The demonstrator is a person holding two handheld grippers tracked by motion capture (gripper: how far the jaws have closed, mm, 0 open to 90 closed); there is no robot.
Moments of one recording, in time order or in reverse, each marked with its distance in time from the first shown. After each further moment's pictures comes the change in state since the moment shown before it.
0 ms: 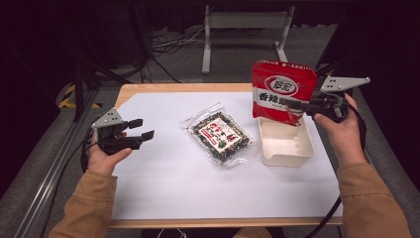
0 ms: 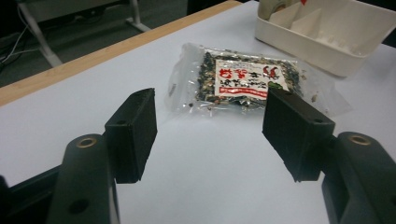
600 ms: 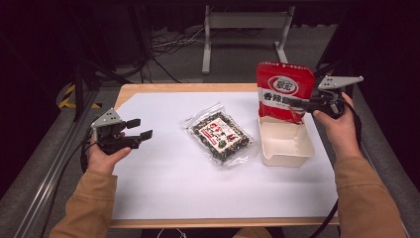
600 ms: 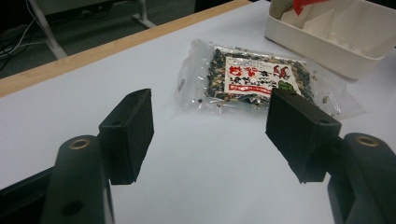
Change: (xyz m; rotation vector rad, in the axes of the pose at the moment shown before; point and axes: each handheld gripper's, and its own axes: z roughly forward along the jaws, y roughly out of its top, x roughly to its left) left arm 0.006 -0.005 0.001 0.007 0.006 -0.016; right arm -0.032 -0.021 0.016 0.051 -0.042 0.045
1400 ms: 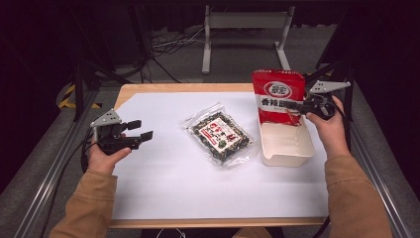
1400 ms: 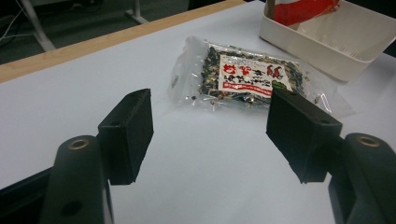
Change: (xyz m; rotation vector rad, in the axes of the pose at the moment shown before) left arm 0.002 -0.003 0.002 0.001 -0.032 -0.033; right arm -0.019 -0.026 0.030 0.007 -0.041 -0.002
